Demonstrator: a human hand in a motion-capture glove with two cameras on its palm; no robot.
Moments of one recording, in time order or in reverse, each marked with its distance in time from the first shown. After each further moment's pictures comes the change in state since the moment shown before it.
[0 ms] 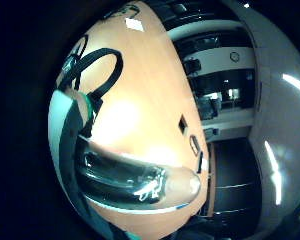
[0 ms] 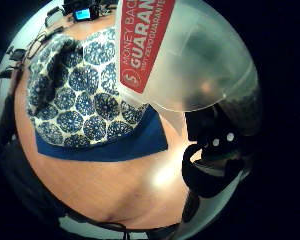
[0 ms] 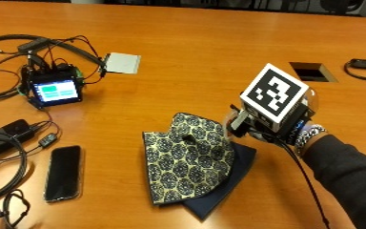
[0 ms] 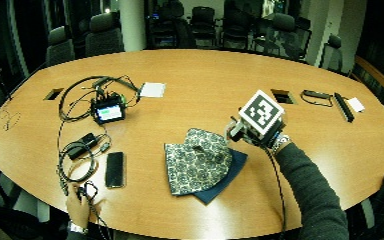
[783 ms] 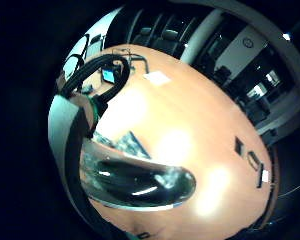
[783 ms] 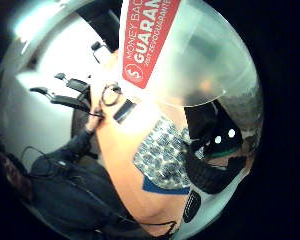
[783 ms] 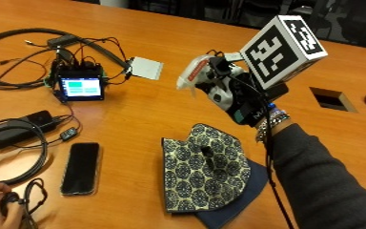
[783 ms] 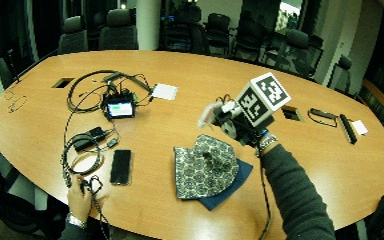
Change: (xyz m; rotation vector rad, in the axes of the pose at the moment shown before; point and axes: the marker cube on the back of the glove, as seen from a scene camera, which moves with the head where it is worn) arm -0.016 -0.066 -0.109 0.344 -0.874 0.289
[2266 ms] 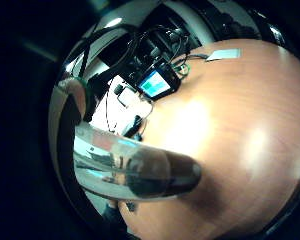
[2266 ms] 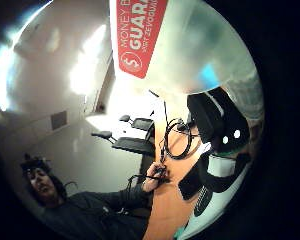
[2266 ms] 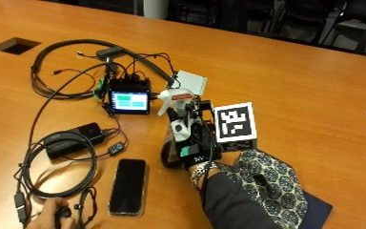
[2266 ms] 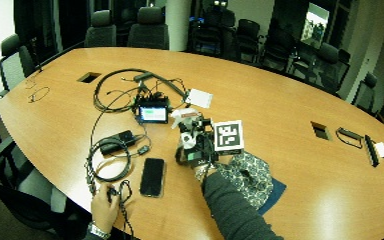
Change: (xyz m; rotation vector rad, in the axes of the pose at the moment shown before) arm -0.035 0.024 0.158 0.246 -0.689 0.415
